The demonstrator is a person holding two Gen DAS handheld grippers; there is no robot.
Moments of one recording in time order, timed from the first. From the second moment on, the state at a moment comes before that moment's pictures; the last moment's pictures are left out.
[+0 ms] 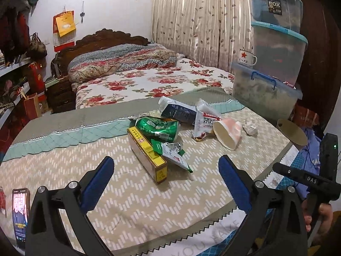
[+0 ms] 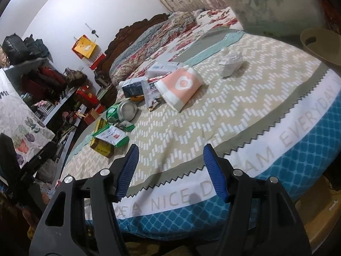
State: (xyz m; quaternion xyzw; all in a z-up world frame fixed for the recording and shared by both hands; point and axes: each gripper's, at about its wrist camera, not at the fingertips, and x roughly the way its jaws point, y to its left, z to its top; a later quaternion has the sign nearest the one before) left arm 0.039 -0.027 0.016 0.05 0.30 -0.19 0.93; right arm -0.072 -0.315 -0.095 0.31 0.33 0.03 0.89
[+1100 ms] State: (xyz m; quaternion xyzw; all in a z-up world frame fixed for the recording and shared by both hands) left arm 0.108 -0.019 -0.045 -0.01 0.41 -0.16 0.90; right arm 0.102 -0.158 -0.110 0.03 0.45 0.23 0.86
